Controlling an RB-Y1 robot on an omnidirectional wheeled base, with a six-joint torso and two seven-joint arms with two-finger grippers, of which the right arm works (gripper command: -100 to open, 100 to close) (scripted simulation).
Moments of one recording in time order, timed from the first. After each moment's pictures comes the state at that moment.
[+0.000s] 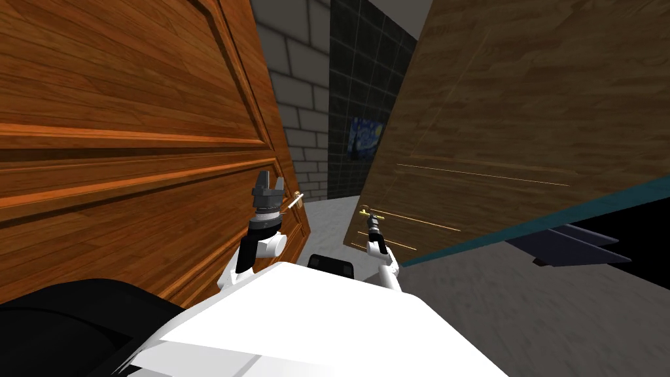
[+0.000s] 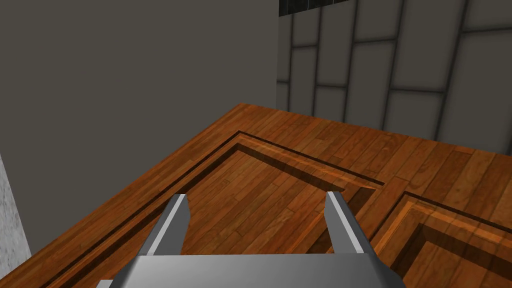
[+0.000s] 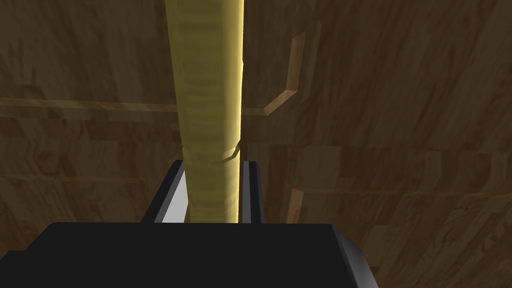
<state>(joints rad) 0.00 -0.03 -0.11 -1.30 0.03 -0.27 -0.06</state>
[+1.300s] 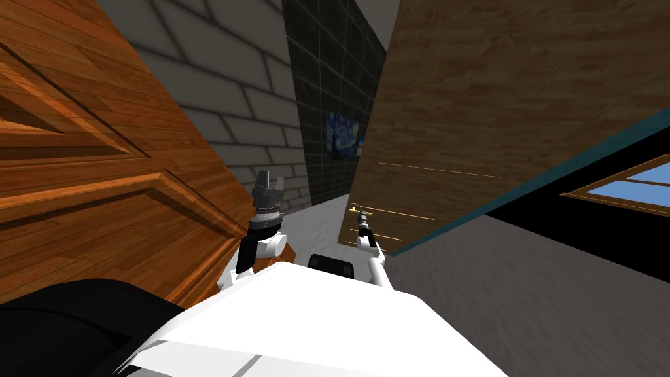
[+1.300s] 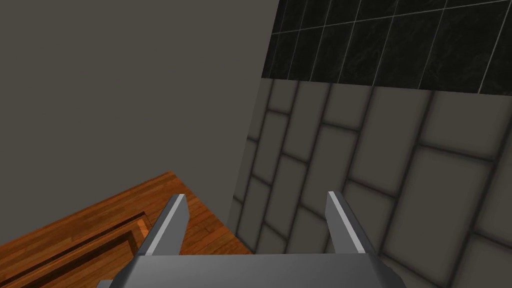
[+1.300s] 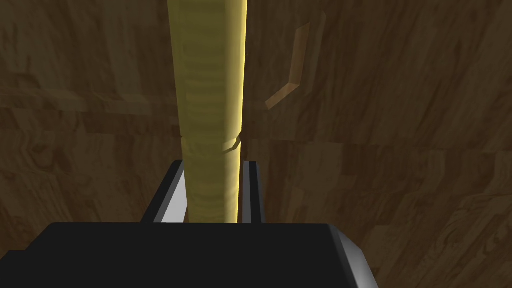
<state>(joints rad) -0.08 0.02 0.01 -1.21 -0.12 -0.28 0.14</state>
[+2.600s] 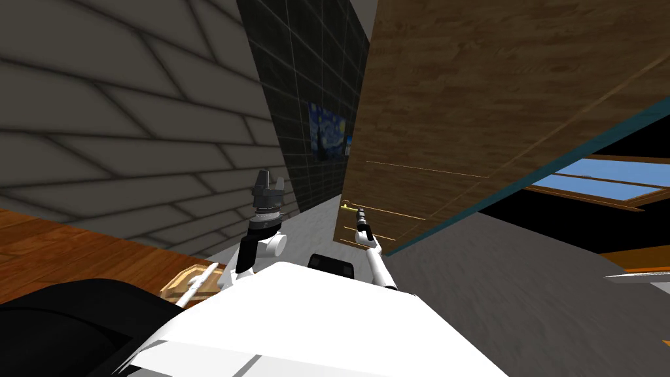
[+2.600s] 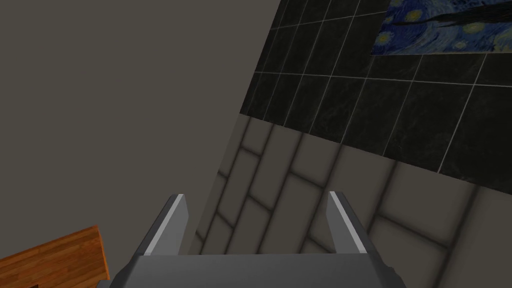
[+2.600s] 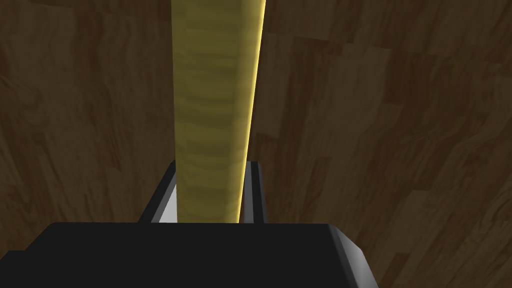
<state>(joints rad) -0.24 0.00 -0.01 -1.00 -0.15 -0.34 0.19</state>
